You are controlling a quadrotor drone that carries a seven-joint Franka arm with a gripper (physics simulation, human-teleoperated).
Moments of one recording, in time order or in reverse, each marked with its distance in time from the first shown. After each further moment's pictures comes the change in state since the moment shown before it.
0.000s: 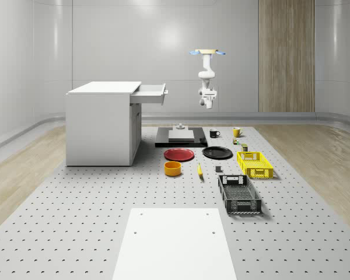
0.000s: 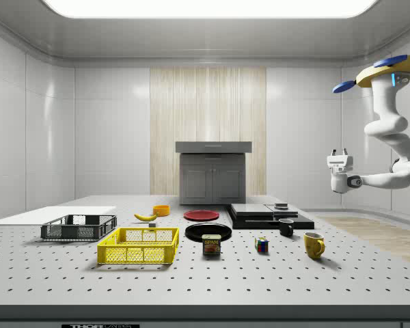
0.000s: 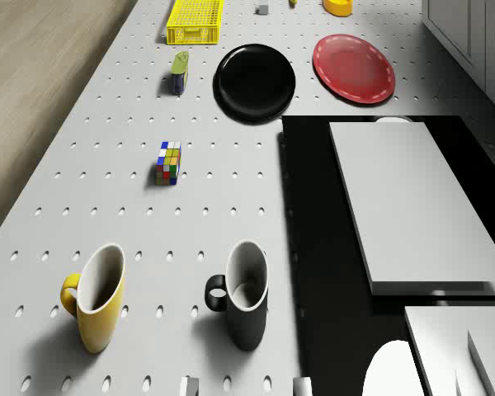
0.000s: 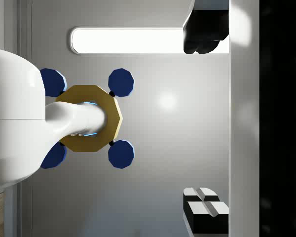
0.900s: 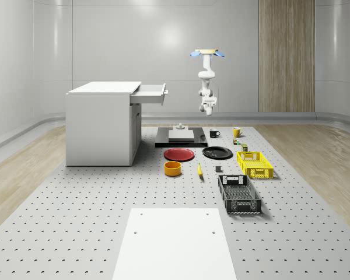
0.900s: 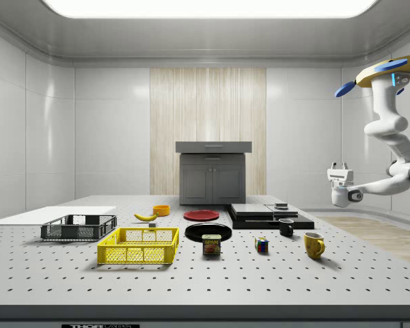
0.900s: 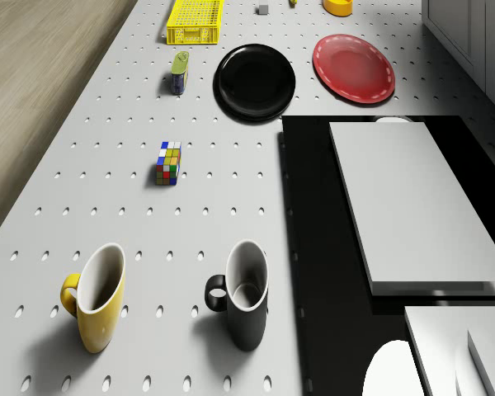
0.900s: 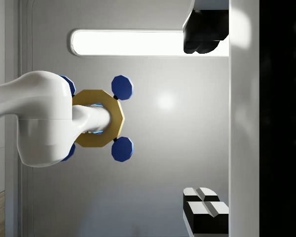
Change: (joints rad) arm -0.006 0.082 0.003 0.283 0.002 -0.187 -0.003
